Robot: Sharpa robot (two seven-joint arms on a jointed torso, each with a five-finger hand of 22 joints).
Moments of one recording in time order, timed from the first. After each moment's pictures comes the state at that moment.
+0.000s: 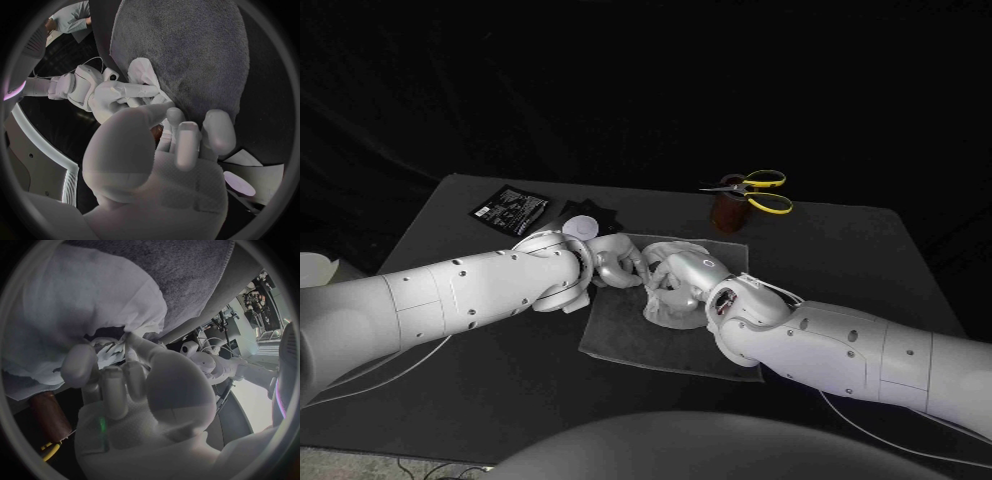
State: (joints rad) left arm 1.08 -0.66 -0.13 1.32 -1.08 -0.10 -0.11; left_hand 1.30 -0.16 0.80 -0.01 0.05 0.83 0.14 0.49 0.24 1.05 0.07 1.19 0.75 1.46 -0.01 1.49 1.31 0.08 1.35 0.08 1.30 1.26; right arm 0.95 -0.50 -0.14 1.36 -1.54 -0.50 -0.23; right_hand 1.22 -0.05 0.52 -0.21 0.05 1.07 0.10 0.26 0.37 1.46 0.03 1.37 1.31 1.47 -0.04 1.52 1.31 0.09 1.40 0.07 1.01 1.31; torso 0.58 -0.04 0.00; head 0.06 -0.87
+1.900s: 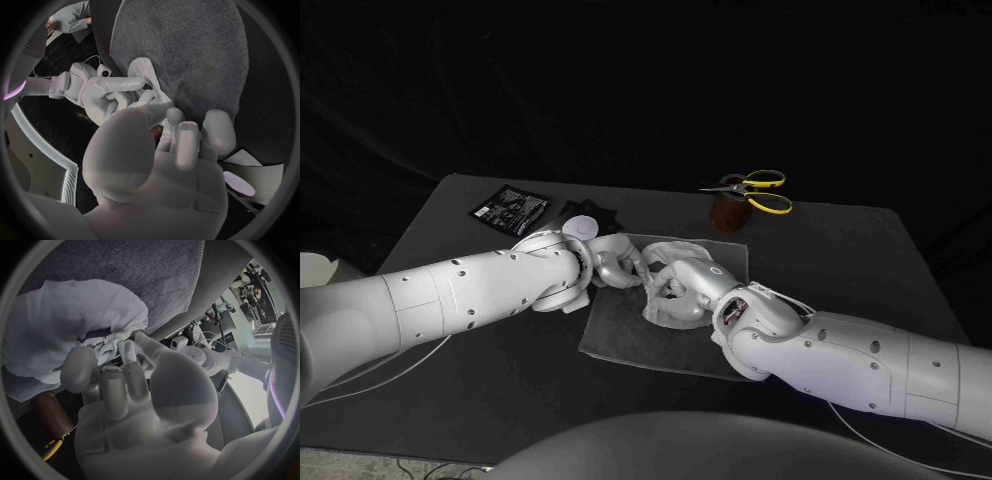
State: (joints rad) left arm 1.08 -0.66 -0.13 1.32 -1.08 -0.10 -0.12; left_hand 1.30 -0.16 0.80 -0.01 0.05 0.83 0.14 0.49 0.23 1.05 0.07 1.20 0.75 1.46 -0.01 1.49 1.31 0.08 1.35 0.08 1.30 1.26; right arm 0.94 -0.57 -0.14 1.47 -1.50 -0.54 -0.22; right_hand 1.12 -0.10 0.45 -0.12 0.08 1.01 0.11 0.26 0.39 1.47 0.03 1.39 1.31 1.46 -0.04 1.54 1.31 0.08 1.41 0.06 1.05 1.31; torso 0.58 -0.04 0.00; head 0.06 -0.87
